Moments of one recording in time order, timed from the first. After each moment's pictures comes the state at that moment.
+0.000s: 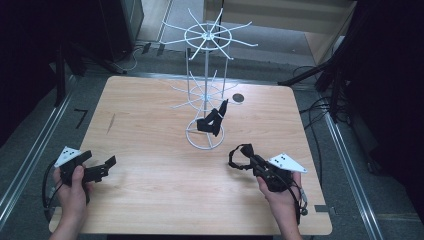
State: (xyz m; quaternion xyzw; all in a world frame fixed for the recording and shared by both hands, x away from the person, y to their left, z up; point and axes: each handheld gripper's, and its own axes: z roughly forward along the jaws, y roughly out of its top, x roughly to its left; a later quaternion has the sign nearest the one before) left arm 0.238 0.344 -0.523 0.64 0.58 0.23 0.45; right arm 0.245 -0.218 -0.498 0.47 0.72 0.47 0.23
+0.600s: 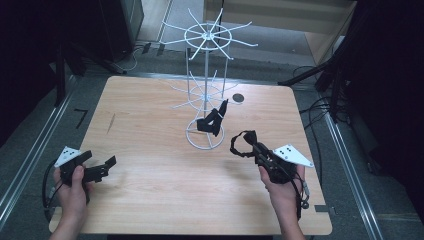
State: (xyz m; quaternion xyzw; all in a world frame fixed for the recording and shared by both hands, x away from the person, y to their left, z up) left arm 0.238 0.344 -0.523 0.64 0.58 0.23 0.45; right arm 0.253 -0.214 -0.466 0.46 0.69 0.50 0.27
